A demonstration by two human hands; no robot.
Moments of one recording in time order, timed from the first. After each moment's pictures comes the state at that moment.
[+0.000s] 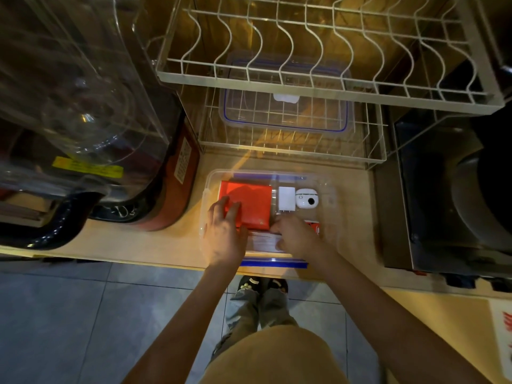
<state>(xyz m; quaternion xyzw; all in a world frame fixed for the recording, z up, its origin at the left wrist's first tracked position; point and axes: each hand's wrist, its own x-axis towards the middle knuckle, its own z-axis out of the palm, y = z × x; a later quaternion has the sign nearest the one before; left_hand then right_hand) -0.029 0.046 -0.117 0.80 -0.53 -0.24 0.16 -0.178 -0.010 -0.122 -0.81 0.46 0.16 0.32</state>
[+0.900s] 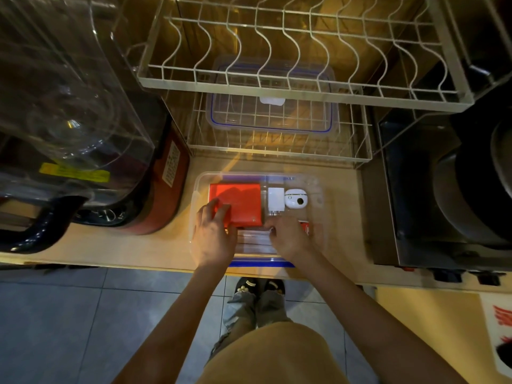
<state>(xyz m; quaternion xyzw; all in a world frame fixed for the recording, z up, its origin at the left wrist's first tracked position) -0.031 0.046 -0.114 0.80 -0.54 -0.22 0.18 -0.179 0.001 -0.112 -0.69 0.61 0.05 0.39</state>
